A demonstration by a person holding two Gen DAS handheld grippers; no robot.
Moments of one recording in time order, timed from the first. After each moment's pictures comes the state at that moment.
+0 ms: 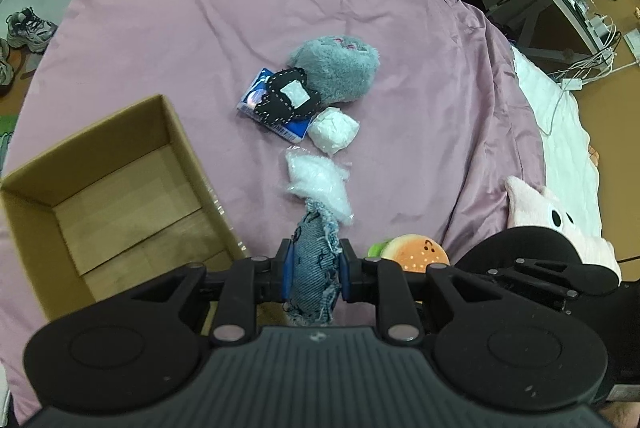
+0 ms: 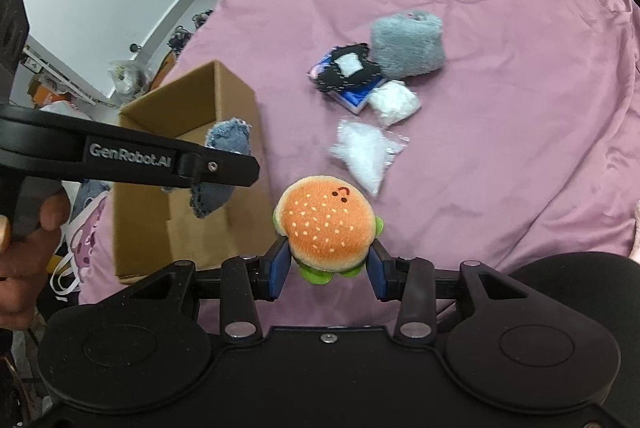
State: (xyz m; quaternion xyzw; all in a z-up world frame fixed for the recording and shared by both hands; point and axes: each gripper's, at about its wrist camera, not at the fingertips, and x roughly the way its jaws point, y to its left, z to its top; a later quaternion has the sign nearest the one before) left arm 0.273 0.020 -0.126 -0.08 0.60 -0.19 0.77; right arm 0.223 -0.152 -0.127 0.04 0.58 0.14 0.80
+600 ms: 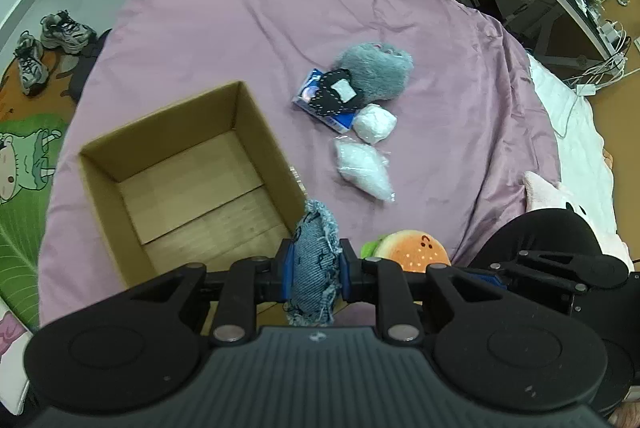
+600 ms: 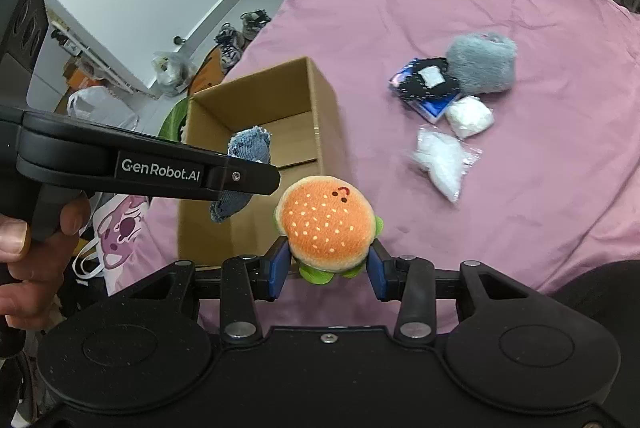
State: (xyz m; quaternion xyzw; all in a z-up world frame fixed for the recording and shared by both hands) left arm 0.242 0.067 -0.106 -0.07 0.58 -0.16 0.79; right arm 0.203 -0.100 -0.109 0.03 0.56 0.20 0.81
